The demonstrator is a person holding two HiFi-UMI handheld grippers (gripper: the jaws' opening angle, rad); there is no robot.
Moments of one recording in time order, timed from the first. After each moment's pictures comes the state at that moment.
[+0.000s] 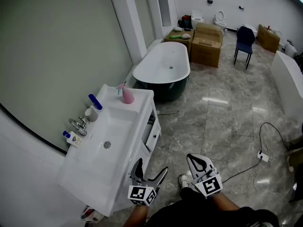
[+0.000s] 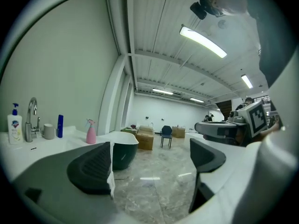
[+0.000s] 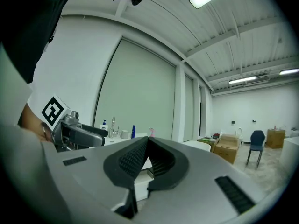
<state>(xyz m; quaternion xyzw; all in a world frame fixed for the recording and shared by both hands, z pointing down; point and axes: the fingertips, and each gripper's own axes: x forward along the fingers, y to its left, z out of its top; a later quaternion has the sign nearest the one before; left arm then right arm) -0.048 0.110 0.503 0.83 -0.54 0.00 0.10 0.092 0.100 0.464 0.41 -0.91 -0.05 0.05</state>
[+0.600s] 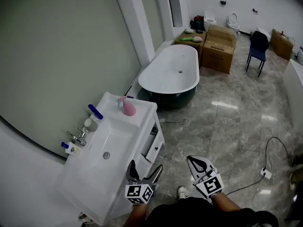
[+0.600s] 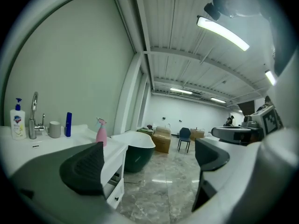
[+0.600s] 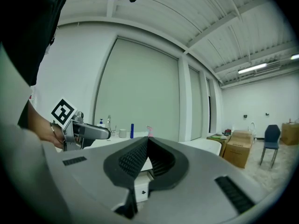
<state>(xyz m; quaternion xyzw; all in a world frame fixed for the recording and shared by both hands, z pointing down) -0.061 -0.027 0.509 0.76 -0.63 -0.01 0.13 0.116 -0.043 0.473 0.35 -0.93 -0.02 0.06</state>
